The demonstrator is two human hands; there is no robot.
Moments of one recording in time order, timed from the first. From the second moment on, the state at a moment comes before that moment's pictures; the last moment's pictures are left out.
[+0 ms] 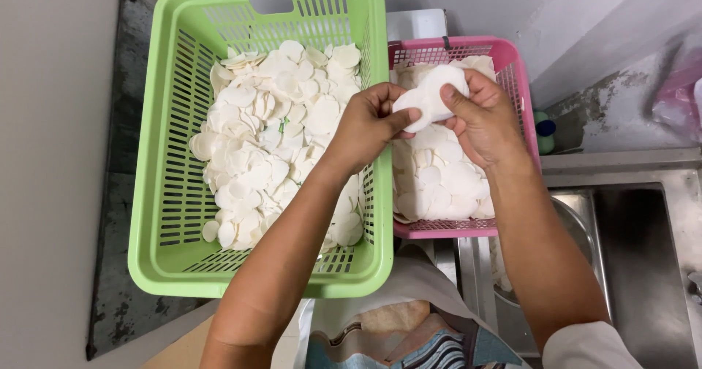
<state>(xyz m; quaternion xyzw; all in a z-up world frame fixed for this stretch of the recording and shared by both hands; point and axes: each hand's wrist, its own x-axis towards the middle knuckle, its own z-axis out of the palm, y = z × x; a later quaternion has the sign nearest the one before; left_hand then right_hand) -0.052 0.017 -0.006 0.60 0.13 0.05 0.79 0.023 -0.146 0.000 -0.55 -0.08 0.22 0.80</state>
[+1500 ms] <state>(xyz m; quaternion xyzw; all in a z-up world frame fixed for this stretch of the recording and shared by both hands) 0.001 0.004 -0.016 0.75 0.18 0.04 0.63 0.122 -0.233 -0.087 -0.74 -0.07 0.11 0.66</state>
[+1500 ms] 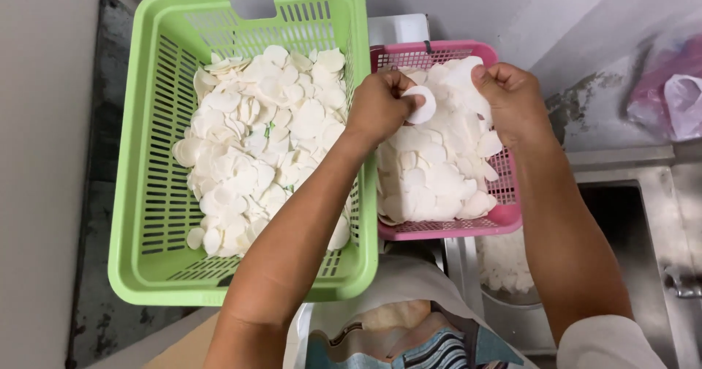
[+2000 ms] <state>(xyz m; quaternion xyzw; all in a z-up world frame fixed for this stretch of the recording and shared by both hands) -0.005 0.003 0.017 0.82 0.14 0.02 0.55 0.100 -0.179 -0.023 -0.83 -0.11 0.13 0.53</state>
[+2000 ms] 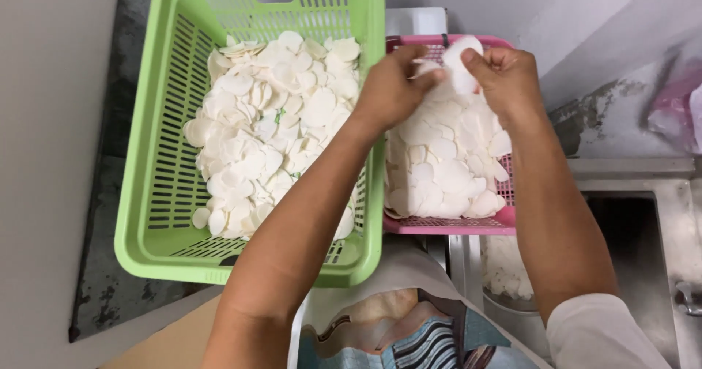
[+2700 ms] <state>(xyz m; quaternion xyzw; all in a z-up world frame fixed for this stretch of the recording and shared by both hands) -0.169 0.175 -0.040 0.91 0.21 -0.30 0.19 0.068 -0.175 -0.040 -0.94 -0.18 0.02 0.28</state>
